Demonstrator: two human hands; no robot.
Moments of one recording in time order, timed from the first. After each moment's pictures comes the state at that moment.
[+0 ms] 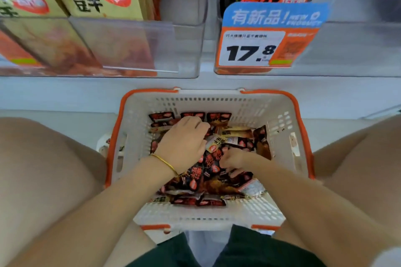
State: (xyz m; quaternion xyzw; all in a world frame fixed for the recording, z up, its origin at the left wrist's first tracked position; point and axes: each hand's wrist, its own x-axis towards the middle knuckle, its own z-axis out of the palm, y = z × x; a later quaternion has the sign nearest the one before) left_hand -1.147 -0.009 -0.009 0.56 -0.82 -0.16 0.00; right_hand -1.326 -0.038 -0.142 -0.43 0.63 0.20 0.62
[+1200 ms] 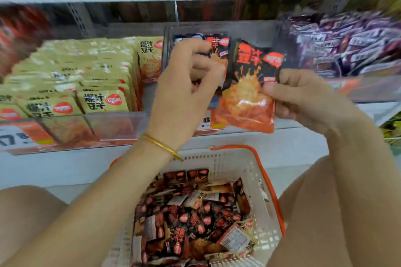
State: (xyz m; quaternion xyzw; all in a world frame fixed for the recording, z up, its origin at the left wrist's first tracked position) left_hand -1.222 -0.046 0.214 0.43 -0.69 -0.20 0.55; right_hand -1.430 -0.062 0.215 -0.61 0.43 -0.39 0.54
